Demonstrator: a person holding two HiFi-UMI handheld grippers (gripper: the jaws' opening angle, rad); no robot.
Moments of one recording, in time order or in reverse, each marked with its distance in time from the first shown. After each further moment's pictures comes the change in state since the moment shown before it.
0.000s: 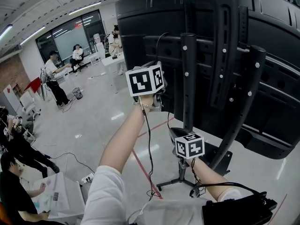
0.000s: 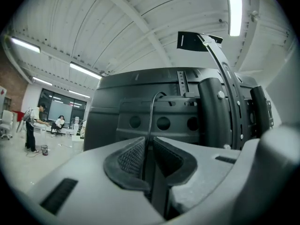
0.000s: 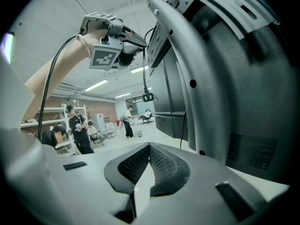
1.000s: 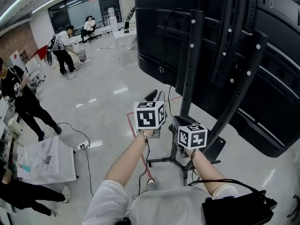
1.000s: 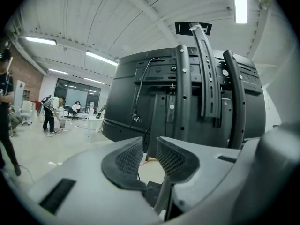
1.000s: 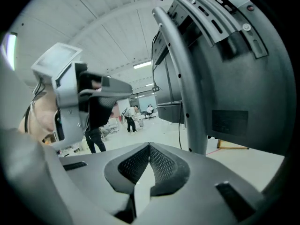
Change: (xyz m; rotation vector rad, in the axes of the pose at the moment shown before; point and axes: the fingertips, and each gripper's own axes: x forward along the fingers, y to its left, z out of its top) left arm -0.132 -0.032 -0.211 -0.097 0.175 0.145; right arm -0.068 0.013 -0.059 -0.011 0.057 0.025
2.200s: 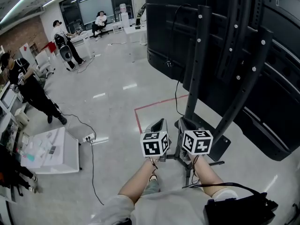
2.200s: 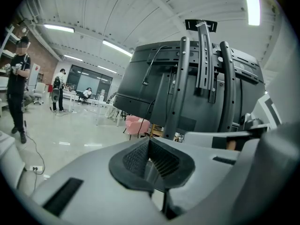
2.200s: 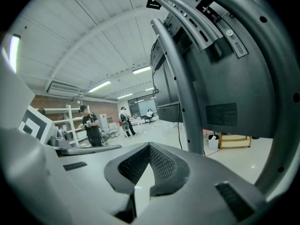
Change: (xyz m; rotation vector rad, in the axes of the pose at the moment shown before) left arm -0.056 -0.012 -0.147 -0.153 0.072 0.077; right arm -0.027 0.008 -0.021 0.031 -0.063 0.004
